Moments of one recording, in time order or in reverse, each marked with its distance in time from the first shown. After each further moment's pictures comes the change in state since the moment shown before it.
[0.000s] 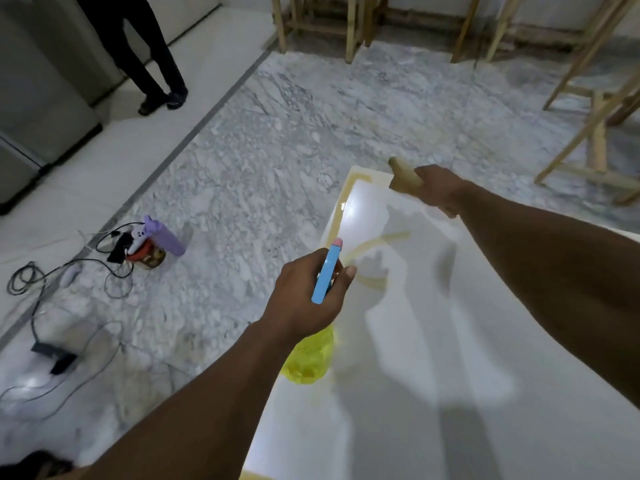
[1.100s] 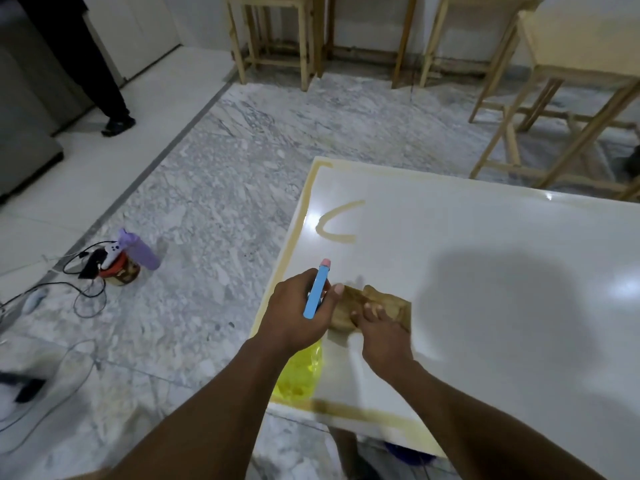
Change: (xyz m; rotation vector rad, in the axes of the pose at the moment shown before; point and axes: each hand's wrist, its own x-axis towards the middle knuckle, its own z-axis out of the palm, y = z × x) left_hand -0.159 0.001 0.010 0.000 -0.068 0.136; right_hand -0.314 0.013 0.273 -0.299 0.037 0.023
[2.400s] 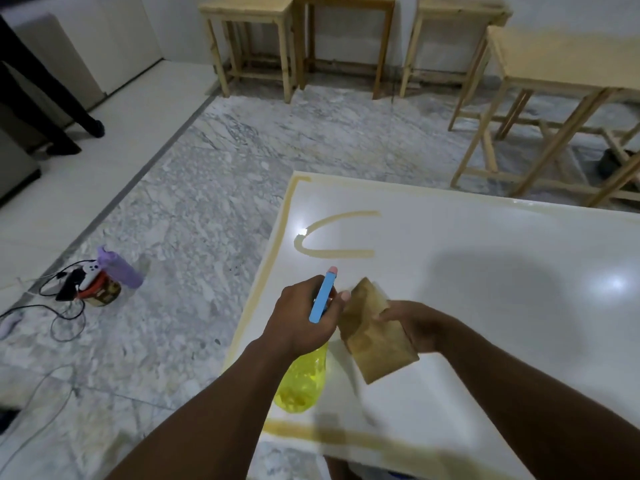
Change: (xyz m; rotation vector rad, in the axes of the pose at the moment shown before) left_hand 0.034 0.027 0.034 -0.025 -0.114 -0.024; right_hand 0.028 0.116 -0.085 1.590 -0.823 0.067
